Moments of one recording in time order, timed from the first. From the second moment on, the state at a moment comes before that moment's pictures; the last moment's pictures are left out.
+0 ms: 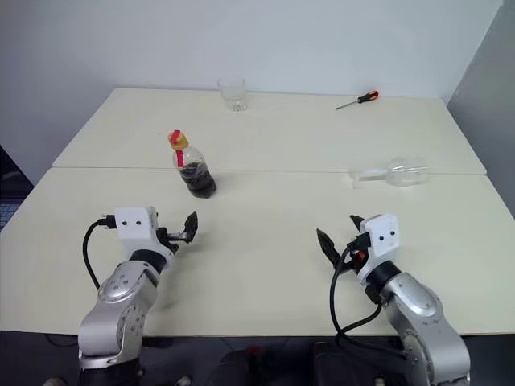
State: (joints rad) left arm -0.10 0.23 0.20 -0.33 -0.18 0.52 -0.07; right arm 0.05 -0.29 -0.07 -0.71 0.38 0.67 0.40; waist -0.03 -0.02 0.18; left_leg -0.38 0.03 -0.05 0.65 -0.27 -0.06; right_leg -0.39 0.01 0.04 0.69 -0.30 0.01
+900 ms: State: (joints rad) left arm -0.34 0.24 0.18 0.07 -0.15 0.27 -0.14; right arm -0.22 -0.42 -0.11 -0.77 0.93 0.86 0.36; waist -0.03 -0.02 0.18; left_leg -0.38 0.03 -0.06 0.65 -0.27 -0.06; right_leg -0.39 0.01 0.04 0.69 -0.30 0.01
